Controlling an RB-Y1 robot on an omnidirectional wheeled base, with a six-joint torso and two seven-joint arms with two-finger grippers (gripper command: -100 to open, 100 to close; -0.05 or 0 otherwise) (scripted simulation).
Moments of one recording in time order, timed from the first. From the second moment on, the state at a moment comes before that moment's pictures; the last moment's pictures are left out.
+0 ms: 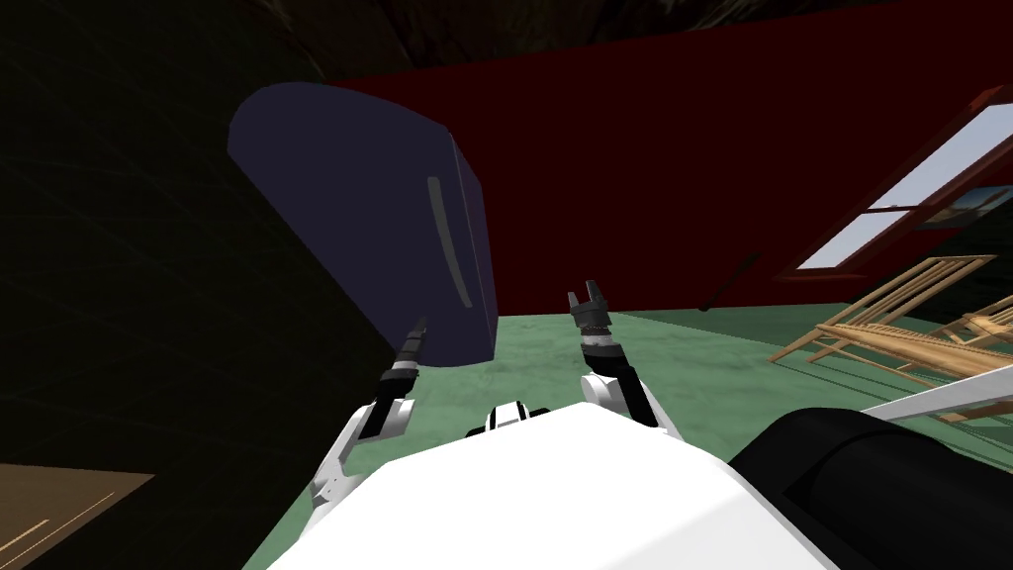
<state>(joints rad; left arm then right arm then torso) 0.18 0.28 0.06 -1.79 -0.18 -0.29 -0.07 0.49 -0.03 -0.04 -2.31 -0.06 -0.42 -0.08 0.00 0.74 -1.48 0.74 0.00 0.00</state>
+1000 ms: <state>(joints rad) -0.03 0.42 0.06 -1.53 -0.23 -0.18 -0.11 0.49 -0.03 -0.04 -2.31 -0.06 -0.42 -0.08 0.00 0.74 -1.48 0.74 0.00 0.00</state>
